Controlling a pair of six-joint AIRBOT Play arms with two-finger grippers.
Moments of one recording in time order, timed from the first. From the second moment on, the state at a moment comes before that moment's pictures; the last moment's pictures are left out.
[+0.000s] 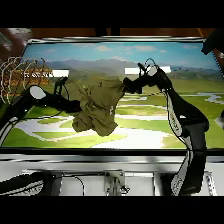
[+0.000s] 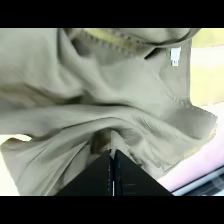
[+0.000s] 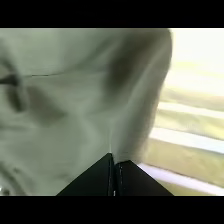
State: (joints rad) left arm -0.18 -1.33 1.09 1.03 -1.03 -1.38; right arm 0.19 -2.05 1.89 -0.87 1.13 1.60
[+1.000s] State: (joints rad) left arm 0.06 -1.15 1.84 1.35 -1.38 -1.40; right arm 0.18 -1.21 1.97 -1.20 1.66 1.64
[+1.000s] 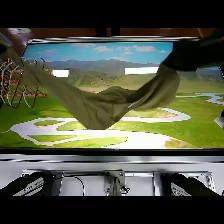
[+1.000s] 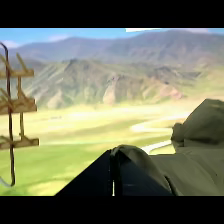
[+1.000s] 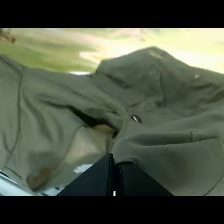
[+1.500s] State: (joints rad) left arm 0.09 -1.20 1.14 1.29 -1.14 -1.52; right arm 0.35 -1.20 1.16 -1.36 1.44 1.68
